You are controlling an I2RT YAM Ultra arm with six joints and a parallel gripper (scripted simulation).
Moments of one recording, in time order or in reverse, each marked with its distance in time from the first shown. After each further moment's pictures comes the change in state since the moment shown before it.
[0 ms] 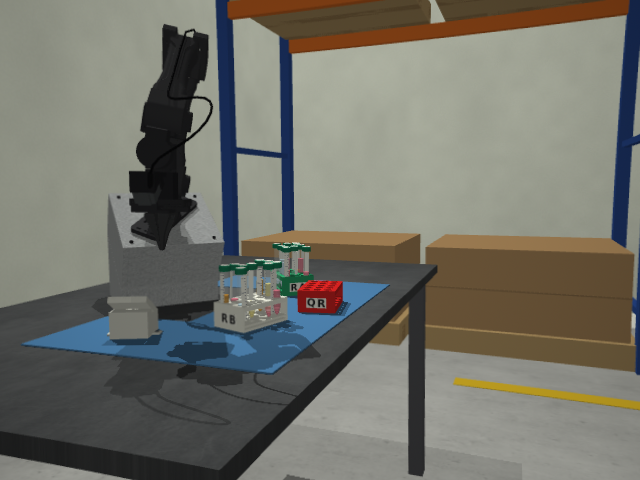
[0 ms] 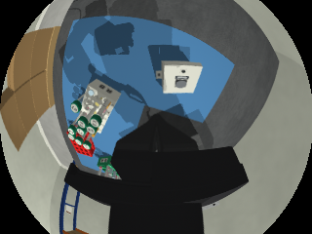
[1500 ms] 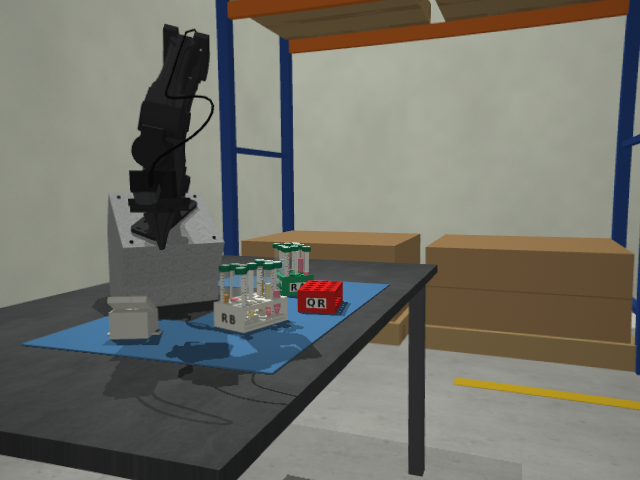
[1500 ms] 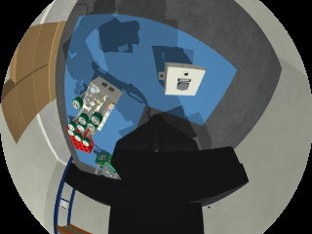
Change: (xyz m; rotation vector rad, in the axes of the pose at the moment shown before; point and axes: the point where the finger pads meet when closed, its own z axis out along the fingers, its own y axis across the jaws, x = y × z) arm -0.003 0.001 -0.001 -0.030 0.000 -0.046
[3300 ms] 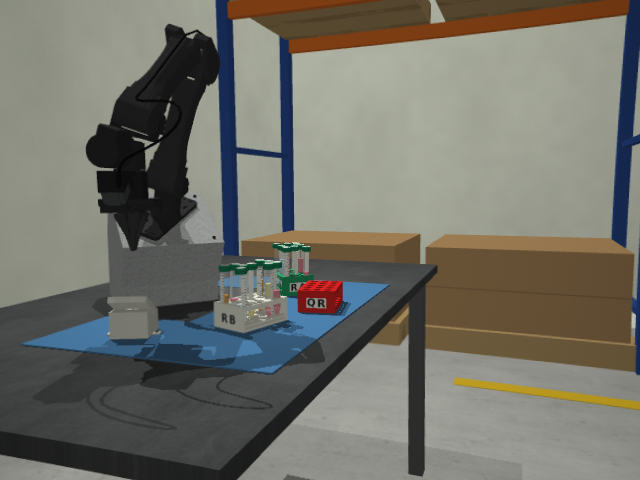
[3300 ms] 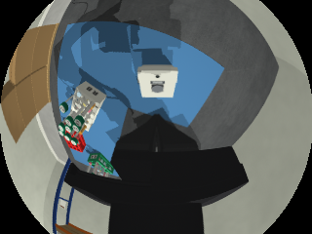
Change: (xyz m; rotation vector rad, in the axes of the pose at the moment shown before) arm -0.007 -0.052 0.000 0.002 0.002 -0.003
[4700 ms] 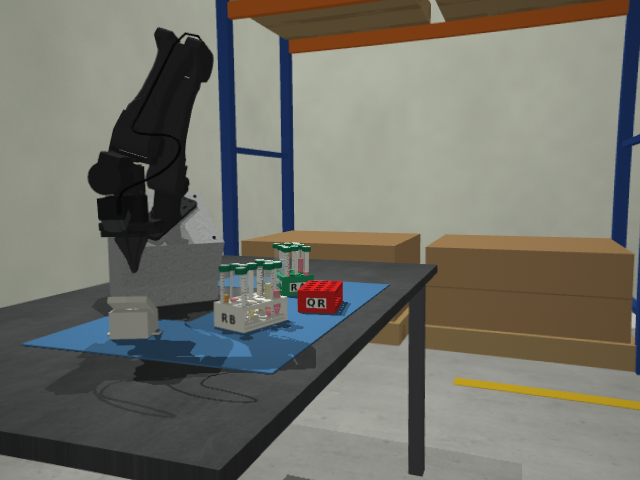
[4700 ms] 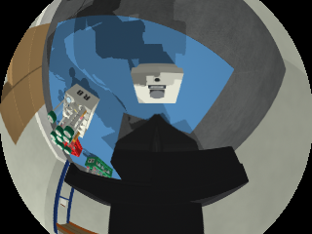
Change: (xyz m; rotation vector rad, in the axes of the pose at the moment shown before) arm 0.004 -0.001 0.043 -0.005 0.034 0.000
